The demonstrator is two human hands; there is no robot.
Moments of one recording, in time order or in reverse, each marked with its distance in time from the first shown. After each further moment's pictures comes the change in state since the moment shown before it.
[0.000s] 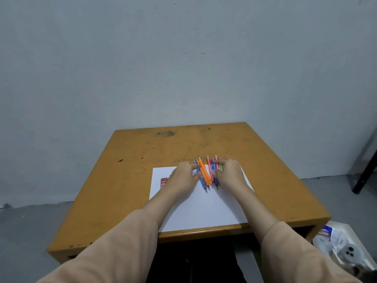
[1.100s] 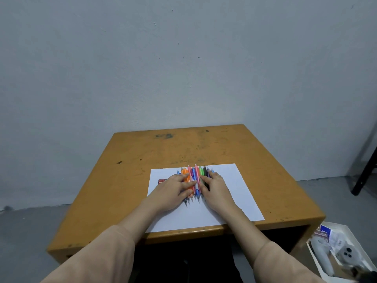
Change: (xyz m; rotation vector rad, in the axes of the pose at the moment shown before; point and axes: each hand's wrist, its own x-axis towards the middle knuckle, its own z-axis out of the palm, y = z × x) left_hand -0.035 -0.025 -0.012 0.285 -0.245 0.203; right_hand -0.044 -0.003 0.027 0.026 -0.119 -0.096
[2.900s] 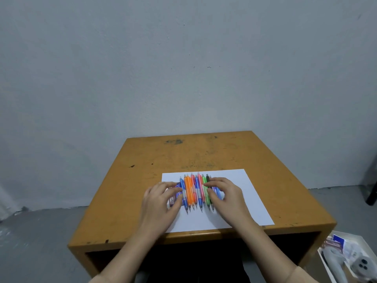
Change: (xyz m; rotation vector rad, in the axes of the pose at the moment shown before) left_hand -0.077 -0.003 0.004 -0.147 0.715 -0.131; right_hand -0.046 -0.031 -0.028 0.189 0.153 -0.130
